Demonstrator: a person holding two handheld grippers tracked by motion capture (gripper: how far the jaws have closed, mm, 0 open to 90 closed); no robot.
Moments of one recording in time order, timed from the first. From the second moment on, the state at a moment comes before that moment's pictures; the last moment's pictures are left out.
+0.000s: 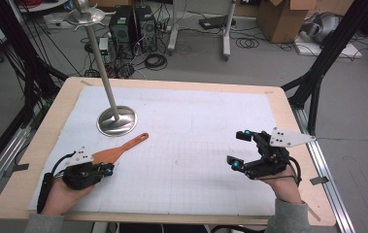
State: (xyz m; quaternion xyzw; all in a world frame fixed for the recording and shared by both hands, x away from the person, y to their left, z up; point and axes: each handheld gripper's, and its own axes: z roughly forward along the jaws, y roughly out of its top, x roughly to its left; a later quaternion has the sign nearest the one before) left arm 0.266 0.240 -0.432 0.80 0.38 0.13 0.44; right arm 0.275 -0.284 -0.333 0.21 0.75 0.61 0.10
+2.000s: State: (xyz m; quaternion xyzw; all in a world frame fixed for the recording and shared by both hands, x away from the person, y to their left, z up) left arm 0.370 0.215 -0.414 0.85 0.34 0.08 0.39; right arm 0.267 -0.301 -0.346 0.23 0.77 0.59 0.08
